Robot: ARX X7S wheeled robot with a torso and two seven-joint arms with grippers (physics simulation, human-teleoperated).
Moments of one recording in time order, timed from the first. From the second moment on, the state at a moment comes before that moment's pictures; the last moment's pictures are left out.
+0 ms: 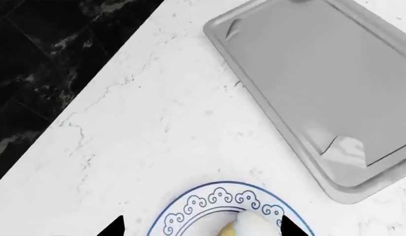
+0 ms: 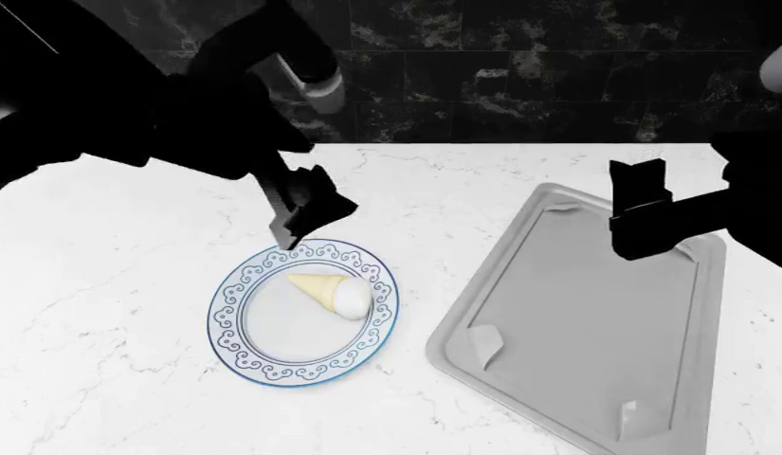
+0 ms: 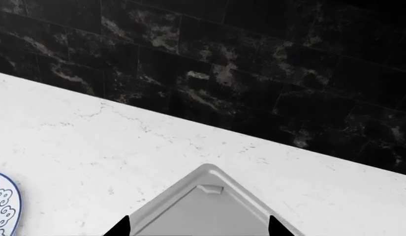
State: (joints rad) left arm -1.77 -0.53 1.09 -0.18 -0.97 -1.24 0.60; right arm 1.27 0.92 -0.27 -0.33 2.08 1.37 1.14
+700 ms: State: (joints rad) left arm -1.83 -0.38 1.49 -0.48 -0.72 -0.96 1.18; right arm 1.28 0.92 -0.32 -0.32 2.03 1.37 1.12
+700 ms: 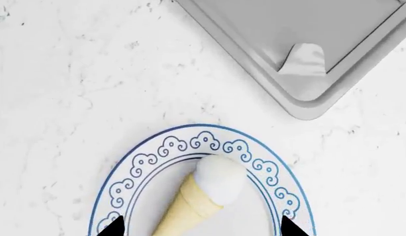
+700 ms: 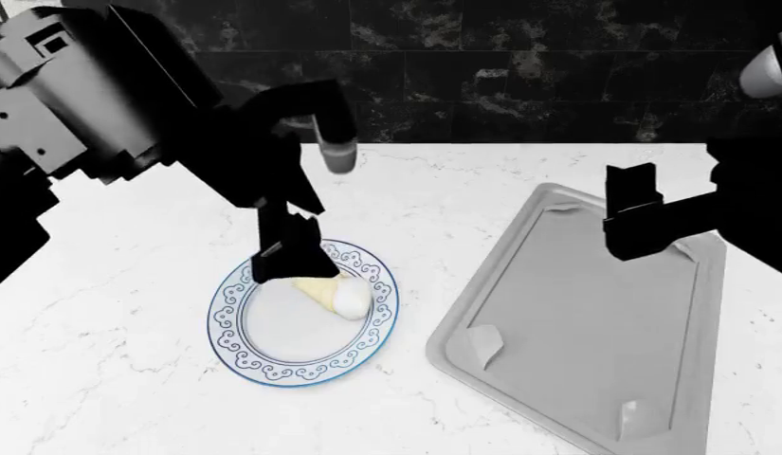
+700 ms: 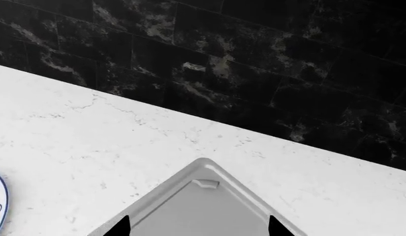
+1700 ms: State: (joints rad) left arm -1.74 -0.29 1.58 -0.68 -0.63 -0.77 1.29; right arm 1.31 0.93 -0.39 -0.32 2.04 1.32 1.15
